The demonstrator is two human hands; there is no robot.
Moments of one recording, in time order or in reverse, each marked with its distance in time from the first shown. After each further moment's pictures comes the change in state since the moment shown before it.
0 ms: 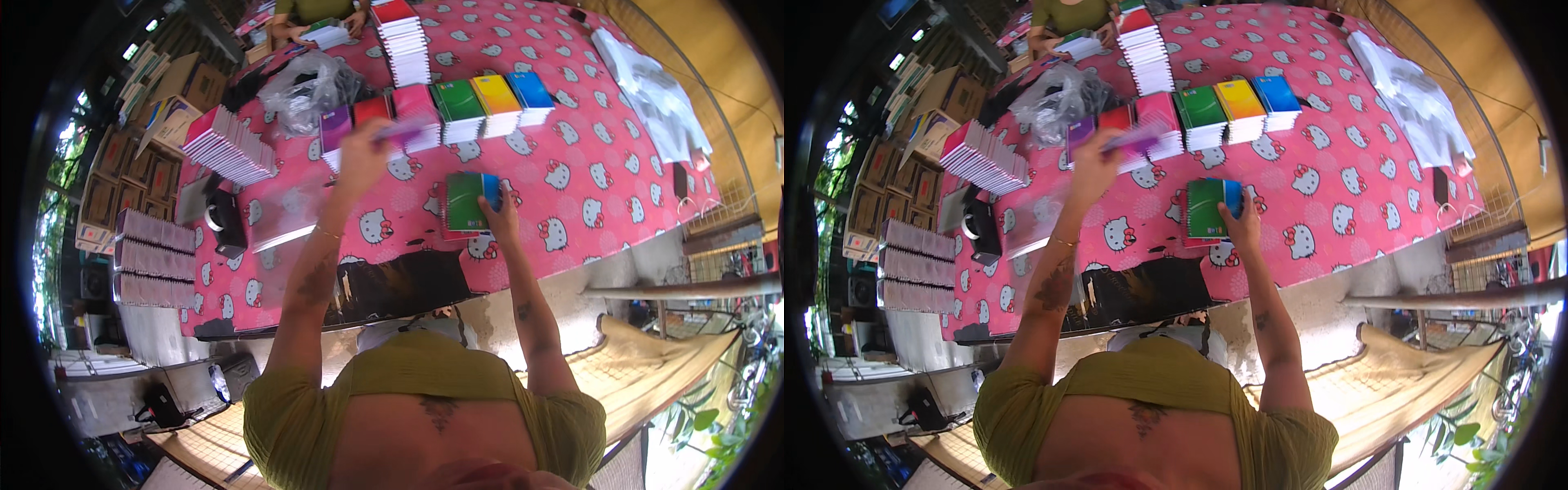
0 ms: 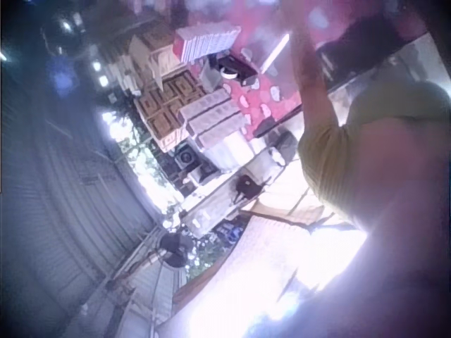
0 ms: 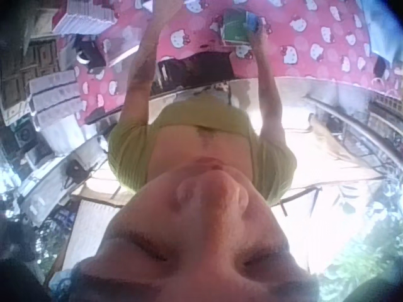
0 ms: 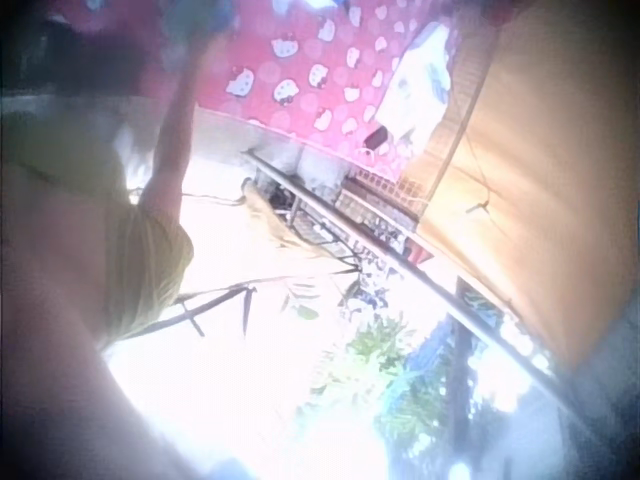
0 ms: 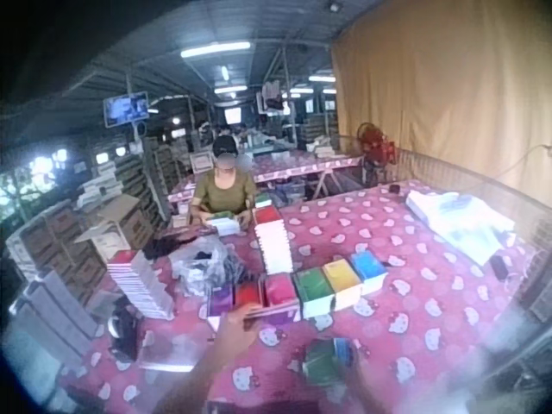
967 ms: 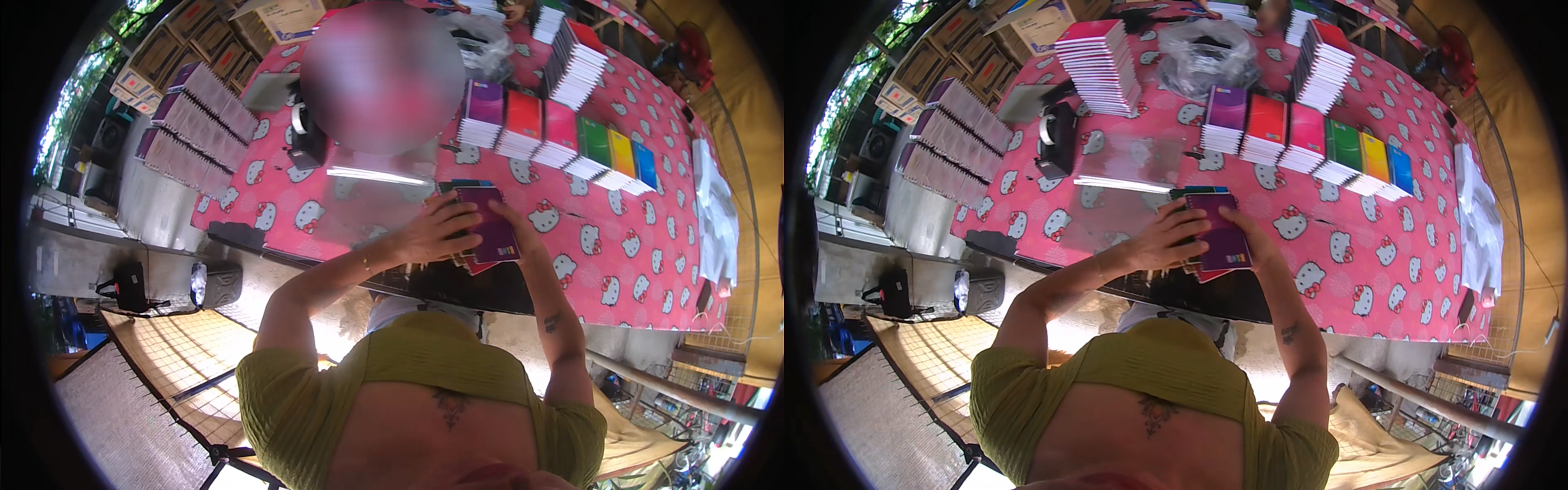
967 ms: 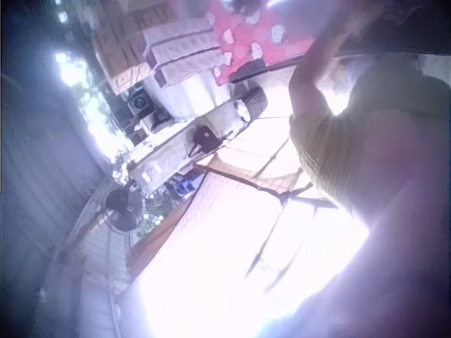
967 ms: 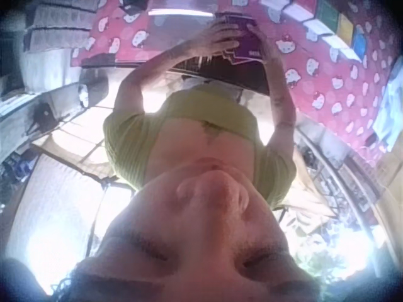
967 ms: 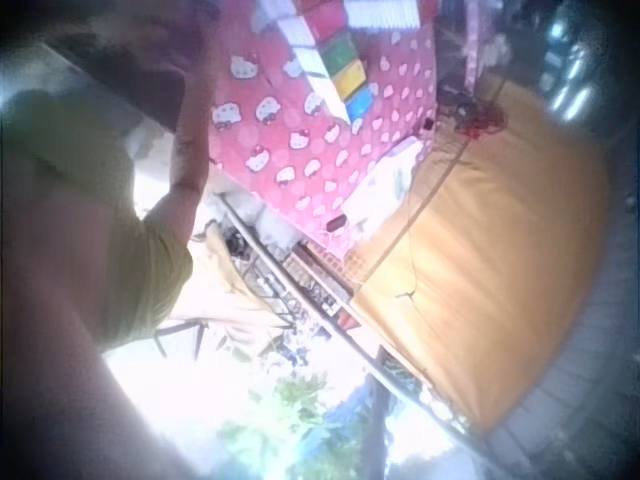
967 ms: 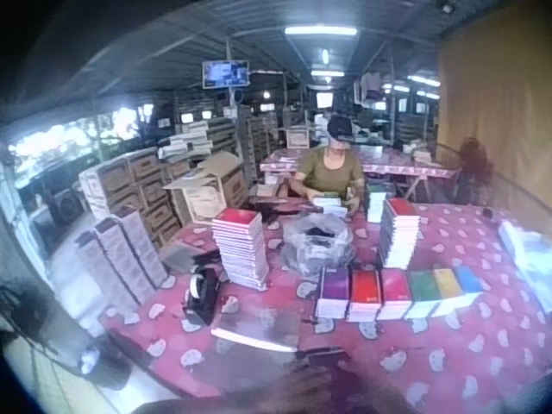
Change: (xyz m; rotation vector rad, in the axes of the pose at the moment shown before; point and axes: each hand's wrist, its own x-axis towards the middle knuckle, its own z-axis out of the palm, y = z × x) left_hand -0.196 -0.015 -0.134 0.302 -0.270 0.499; right_hand -0.073 -0.210 0.097 0.909 -1.224 0.647
